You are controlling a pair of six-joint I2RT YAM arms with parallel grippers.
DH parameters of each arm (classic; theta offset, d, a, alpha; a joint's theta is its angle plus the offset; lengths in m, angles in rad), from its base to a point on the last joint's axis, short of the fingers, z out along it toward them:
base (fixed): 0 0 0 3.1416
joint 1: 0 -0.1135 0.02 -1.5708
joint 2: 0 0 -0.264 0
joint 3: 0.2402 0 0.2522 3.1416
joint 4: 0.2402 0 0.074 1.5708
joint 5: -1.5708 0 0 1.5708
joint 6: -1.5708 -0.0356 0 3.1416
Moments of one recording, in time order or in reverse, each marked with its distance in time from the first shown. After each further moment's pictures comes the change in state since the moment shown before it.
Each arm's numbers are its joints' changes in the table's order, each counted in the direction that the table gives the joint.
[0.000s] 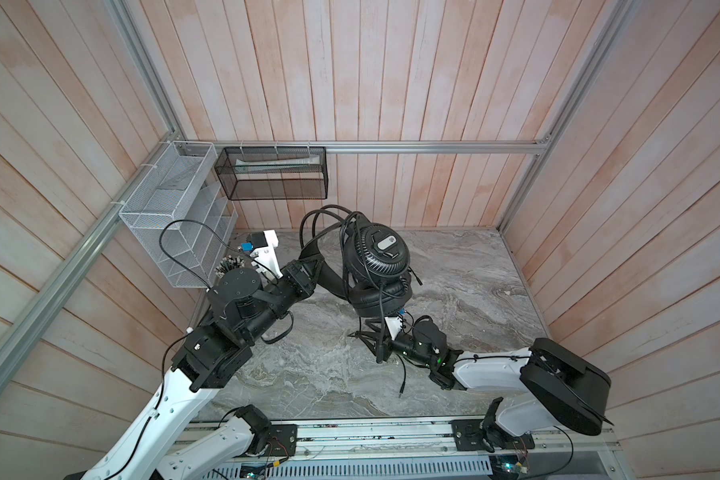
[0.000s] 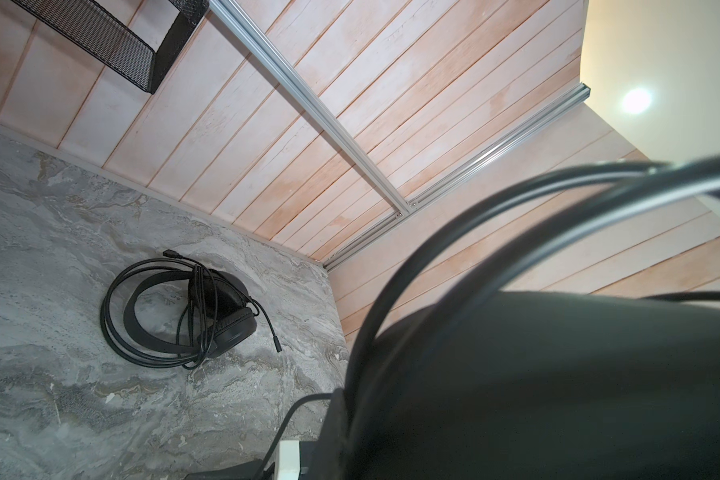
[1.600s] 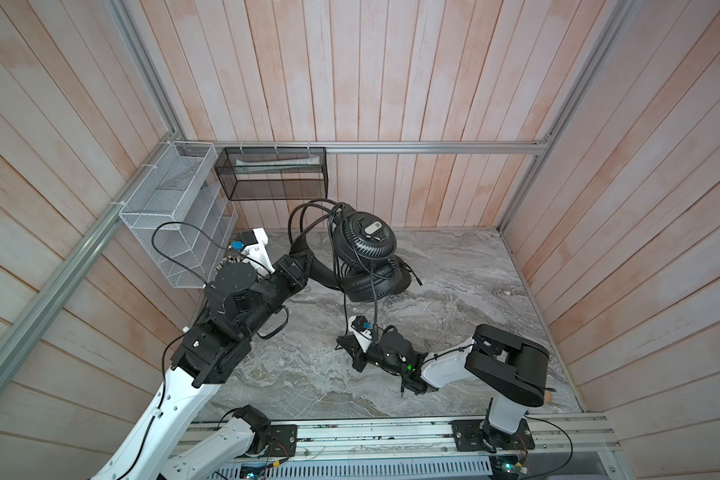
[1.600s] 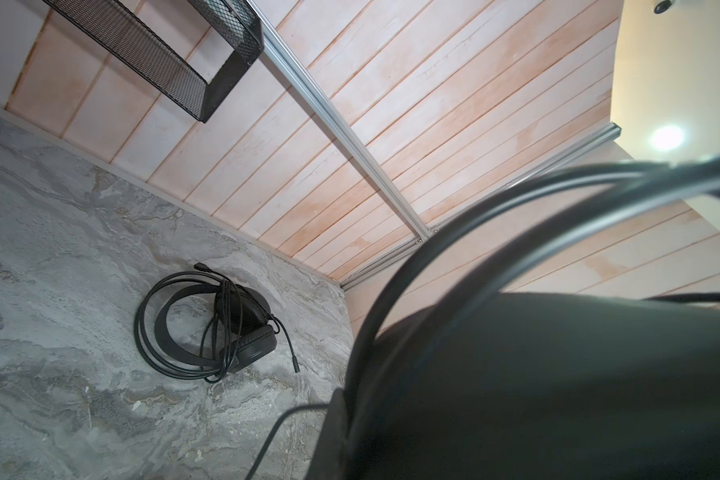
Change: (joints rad) left arm -0.118 -0.021 0.001 0.013 0.008 0.022; right arm -0.237 -0.267 0.142 -0.035 -0.142 0.111
